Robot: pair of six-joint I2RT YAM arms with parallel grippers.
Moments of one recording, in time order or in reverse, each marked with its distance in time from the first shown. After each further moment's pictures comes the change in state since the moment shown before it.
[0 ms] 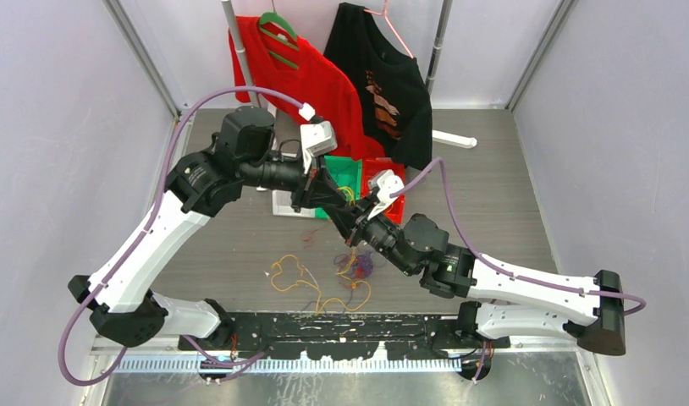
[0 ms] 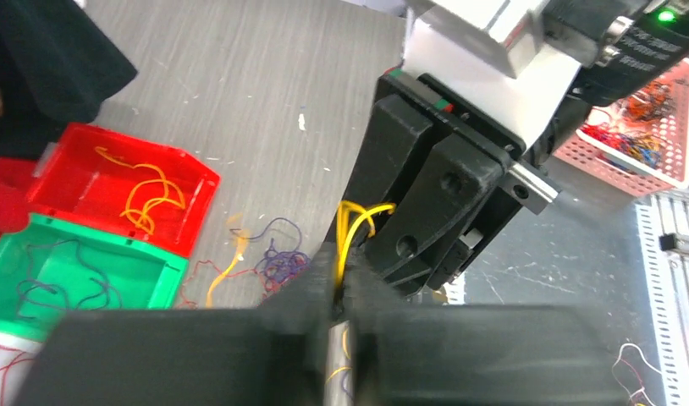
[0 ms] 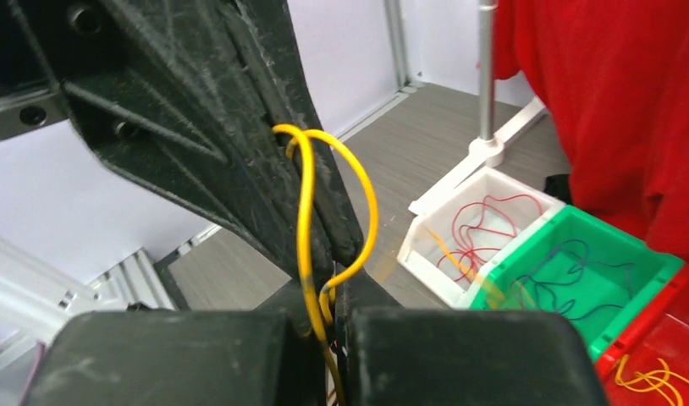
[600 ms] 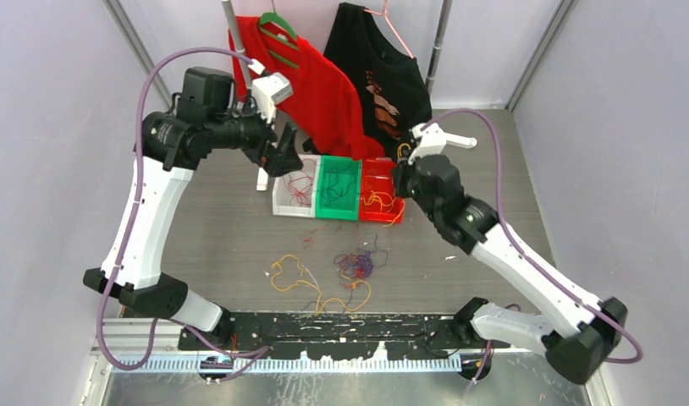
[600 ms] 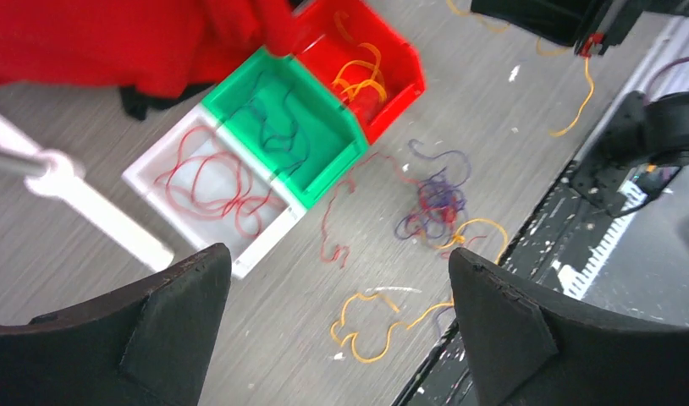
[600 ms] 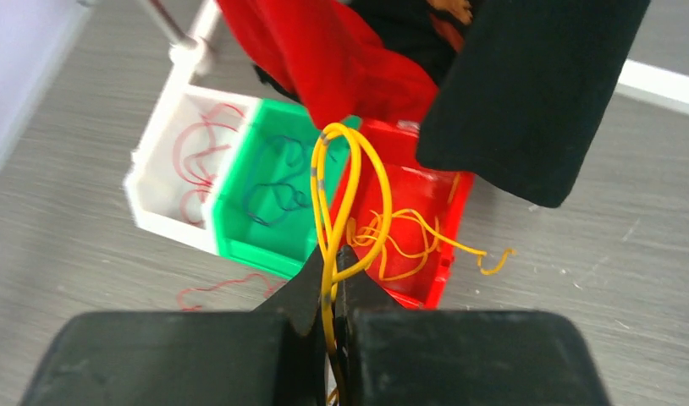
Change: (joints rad) left arm 0.320 0.173 0.332 -0.342 -0.225 0.091; right arm -0.509 0.024 0.179 -0.577 -0.019 0.110
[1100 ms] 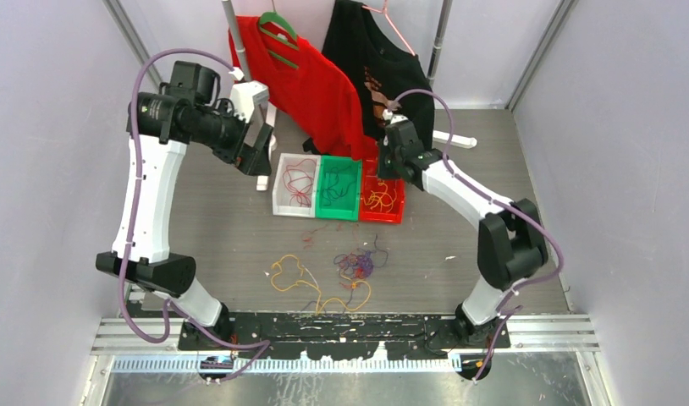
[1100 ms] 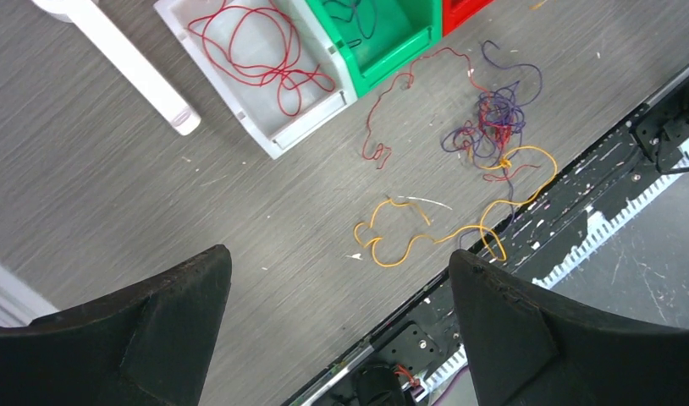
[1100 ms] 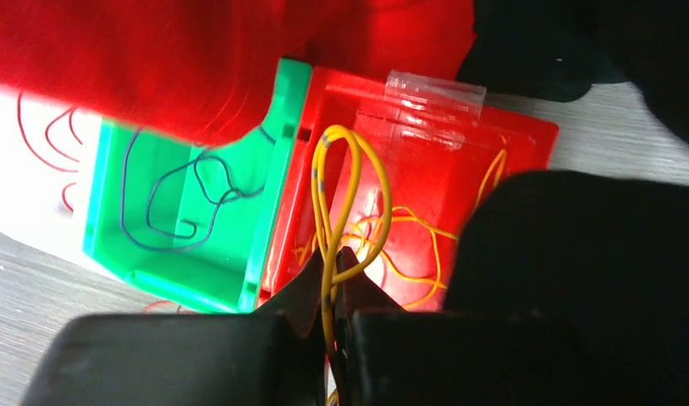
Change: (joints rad) left arm 0.201 0.130 0.134 -0.338 -0.074 0.109; right arm -0.248 0.635 0.251 -0.056 -0.292 0.019
